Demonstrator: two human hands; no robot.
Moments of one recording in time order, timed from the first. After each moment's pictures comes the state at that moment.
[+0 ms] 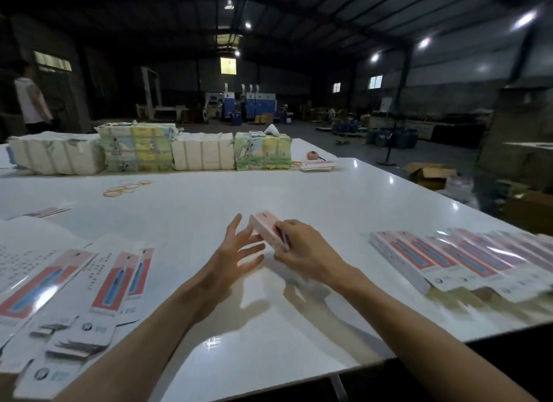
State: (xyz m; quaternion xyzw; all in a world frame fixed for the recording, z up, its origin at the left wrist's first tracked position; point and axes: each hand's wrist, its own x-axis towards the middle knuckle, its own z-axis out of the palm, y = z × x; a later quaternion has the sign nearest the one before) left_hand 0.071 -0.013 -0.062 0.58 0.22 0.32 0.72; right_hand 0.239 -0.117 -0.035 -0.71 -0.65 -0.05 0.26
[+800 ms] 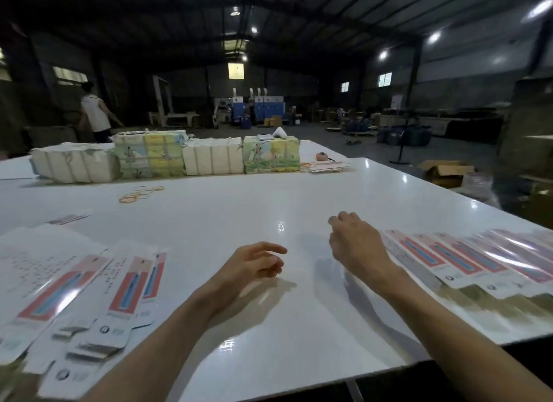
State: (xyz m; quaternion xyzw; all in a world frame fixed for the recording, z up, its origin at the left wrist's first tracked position) left_hand 0.058 -0.017 -0.067 0.71 0.18 0.25 0.63; right_hand 0.281 -0.146 -0.025 -0.82 -0.52 -0.20 0.14
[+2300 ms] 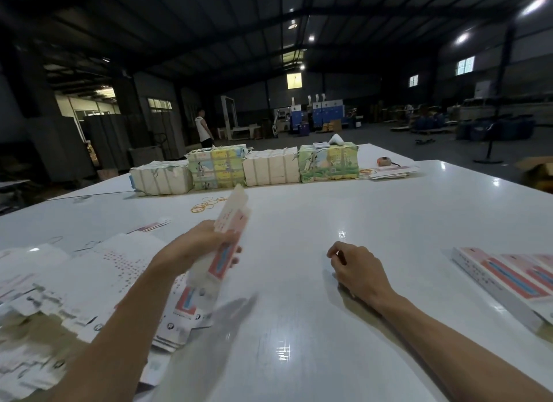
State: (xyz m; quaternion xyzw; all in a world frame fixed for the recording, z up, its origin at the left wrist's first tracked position) left_hand -0.065 0.049 0.035 0.72 0.49 0.24 0.44; right_hand 0.239 -0.077 -0.070 -0.73 -0.57 0.01 0.36
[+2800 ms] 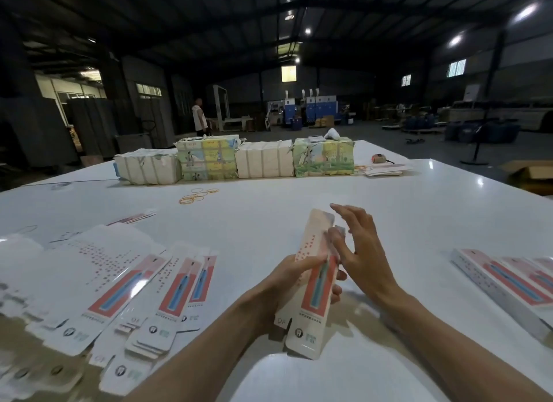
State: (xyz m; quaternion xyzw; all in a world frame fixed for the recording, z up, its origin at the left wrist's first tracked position) left_hand 0.072 0.004 -0.072 0.65 0.20 0.19 0.70; right_hand 0.243 -0.071 -0.058 -0.58 -0.61 -0.07 0.53
